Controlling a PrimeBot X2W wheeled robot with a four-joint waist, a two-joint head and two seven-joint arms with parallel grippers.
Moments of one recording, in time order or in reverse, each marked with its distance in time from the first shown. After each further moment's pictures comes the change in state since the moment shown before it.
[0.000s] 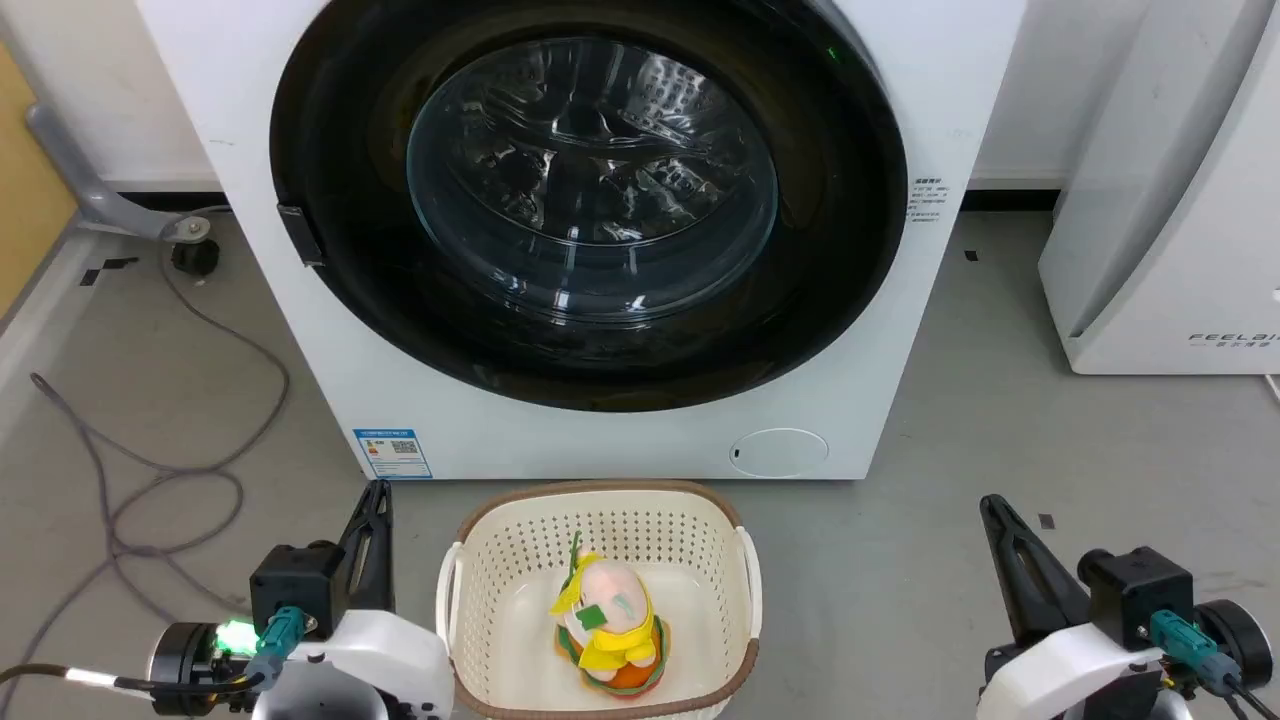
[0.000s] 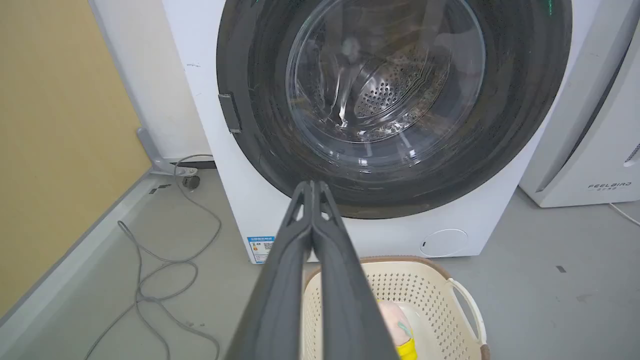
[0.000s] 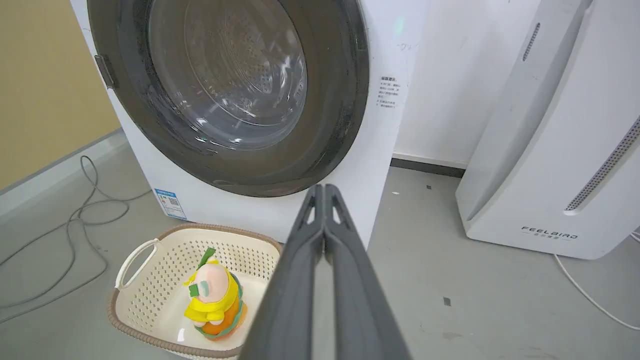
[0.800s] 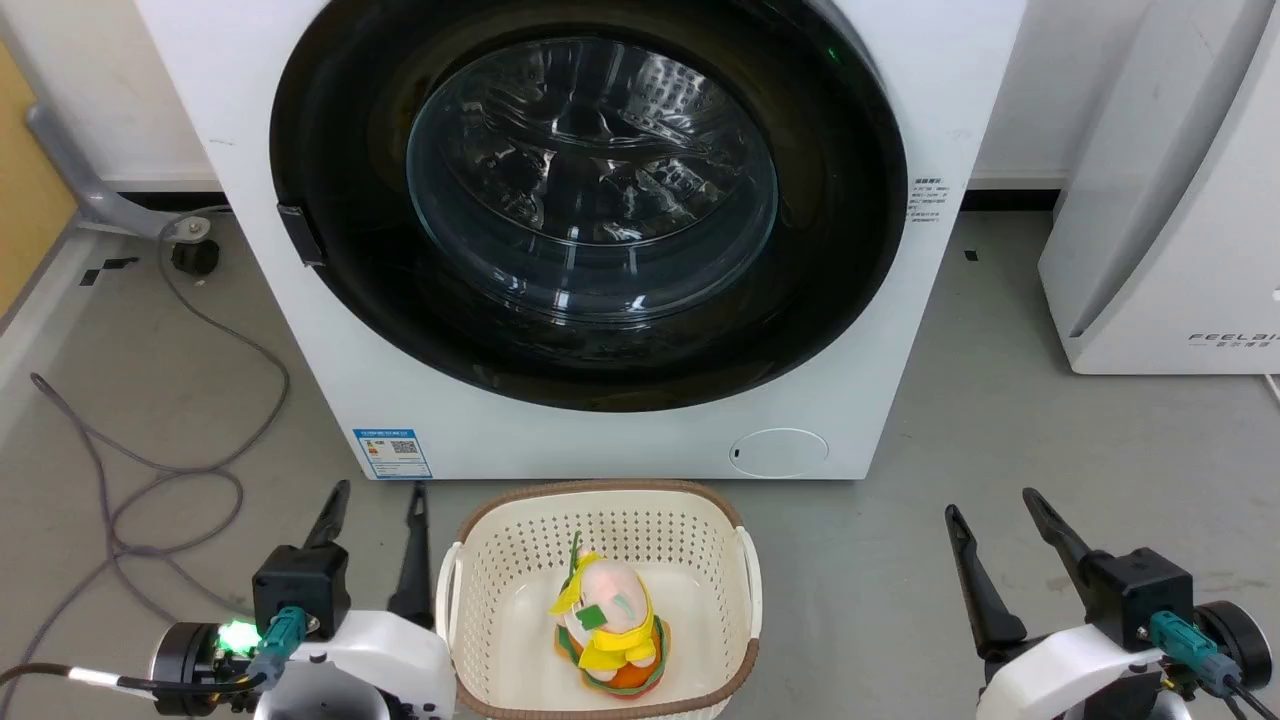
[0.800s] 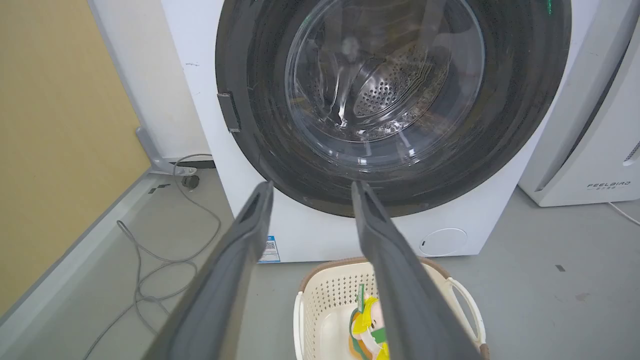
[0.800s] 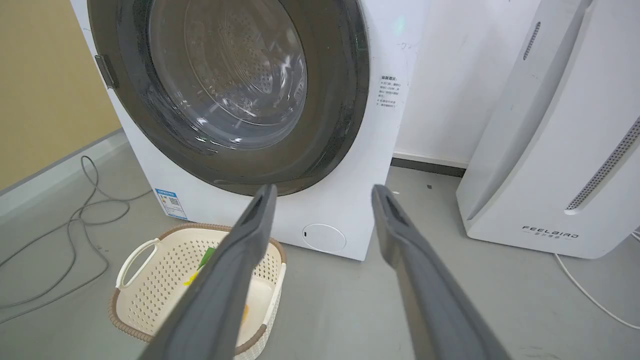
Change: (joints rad) left arm 0.000 0.000 -0.002 0.002 0.000 0.000 0.000; right arm 0.001 0.000 0.000 0.002 0.002 0.000 -0.001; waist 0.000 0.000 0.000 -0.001
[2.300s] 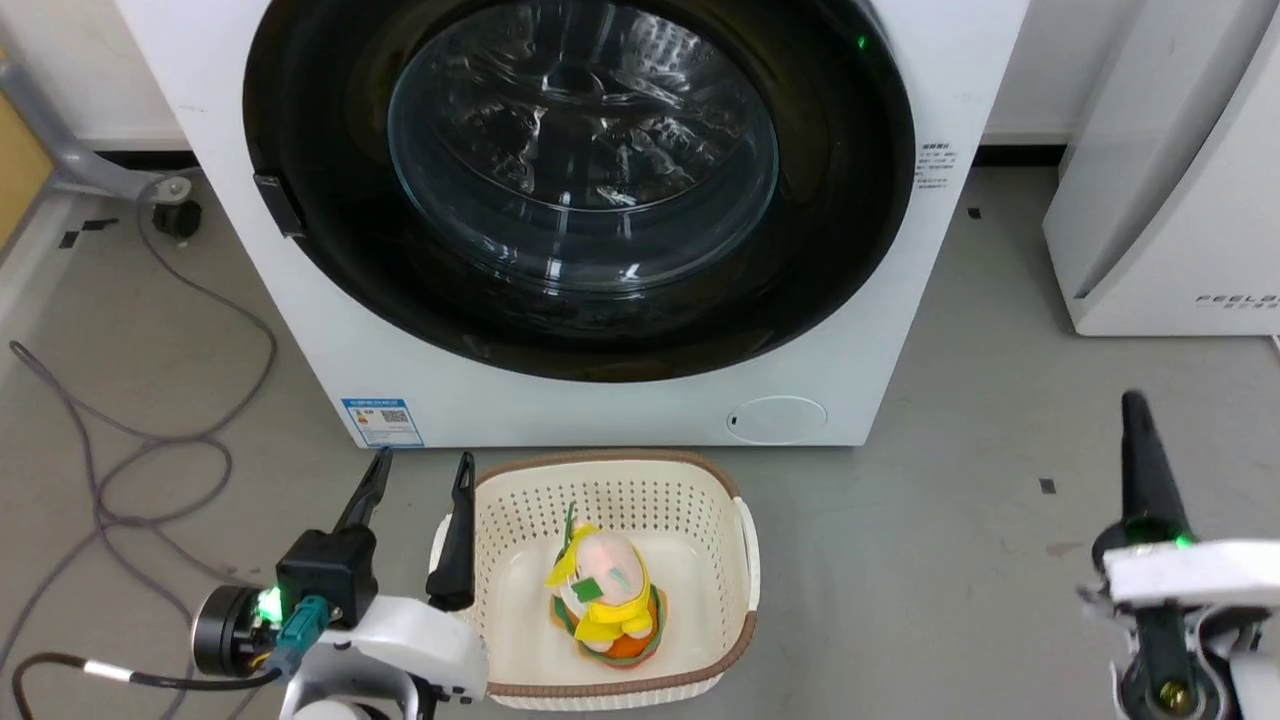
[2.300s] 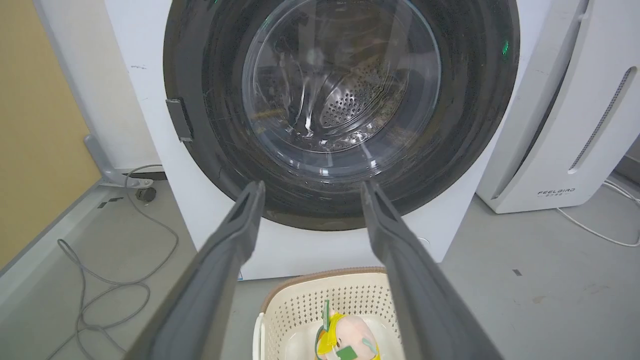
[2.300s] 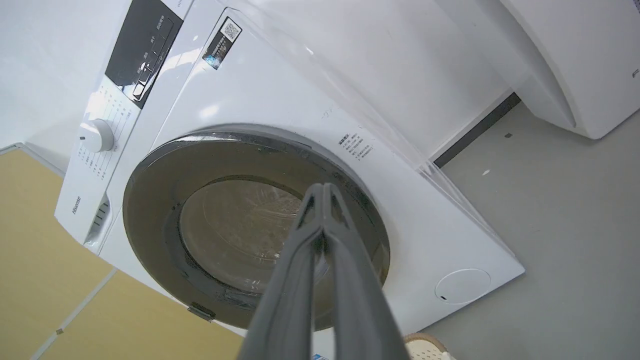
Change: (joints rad) left arm -0.051 0.003 -0.057 0.054 -0.062 -0.037 -0.099; right arm -0.166 0.000 -0.128 0.139 0.906 0.000 -0.100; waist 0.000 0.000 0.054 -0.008
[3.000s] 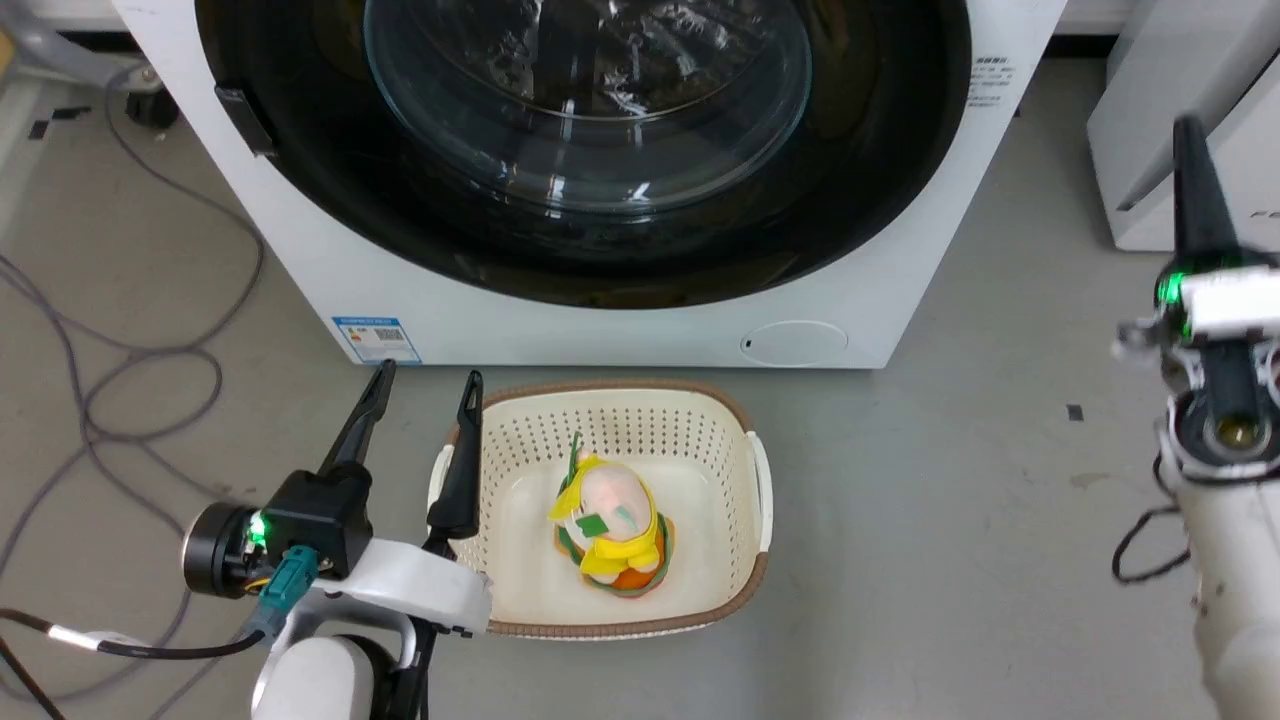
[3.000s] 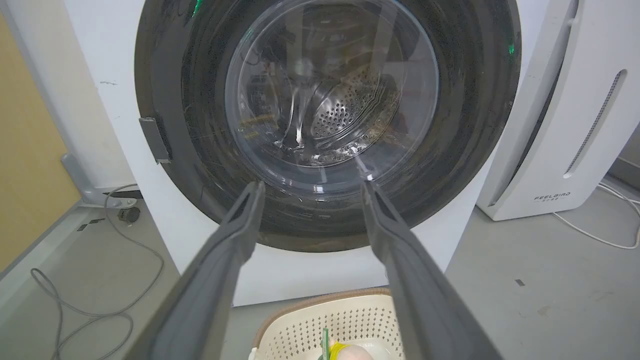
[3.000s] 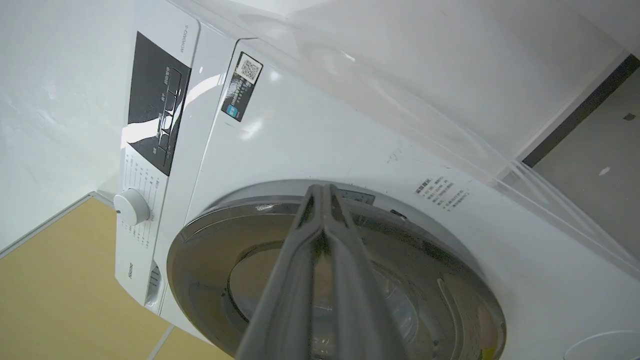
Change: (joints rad) left arm -0.100 0.024 -0.025 -0.033 -0.009 -0.022 -0.043; right arm -0.477 -0.168 0.153 0.269 0.389 0.000 -0.037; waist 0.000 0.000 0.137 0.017
